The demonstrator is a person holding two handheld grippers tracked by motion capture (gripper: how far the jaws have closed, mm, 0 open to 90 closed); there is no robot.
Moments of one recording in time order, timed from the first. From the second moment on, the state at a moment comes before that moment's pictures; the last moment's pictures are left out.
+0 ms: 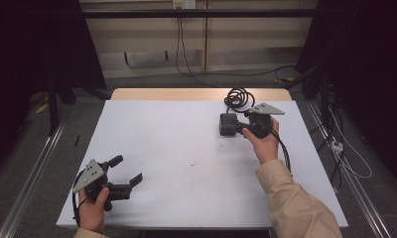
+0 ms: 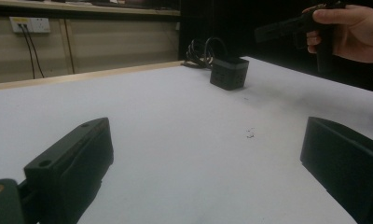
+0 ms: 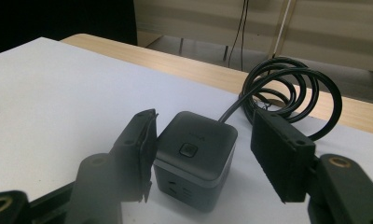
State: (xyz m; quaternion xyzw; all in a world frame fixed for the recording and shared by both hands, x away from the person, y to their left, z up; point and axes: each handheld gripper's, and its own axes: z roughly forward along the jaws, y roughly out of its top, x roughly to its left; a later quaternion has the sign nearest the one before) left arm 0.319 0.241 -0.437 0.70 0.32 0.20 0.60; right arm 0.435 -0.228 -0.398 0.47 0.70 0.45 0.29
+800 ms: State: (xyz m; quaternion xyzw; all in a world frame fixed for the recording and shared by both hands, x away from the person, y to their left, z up) left arm 0.319 0.240 -0.438 0.70 0.32 0.19 0.61; right arm 0.449 -0.222 -0.405 0.47 0.71 0.45 0.26
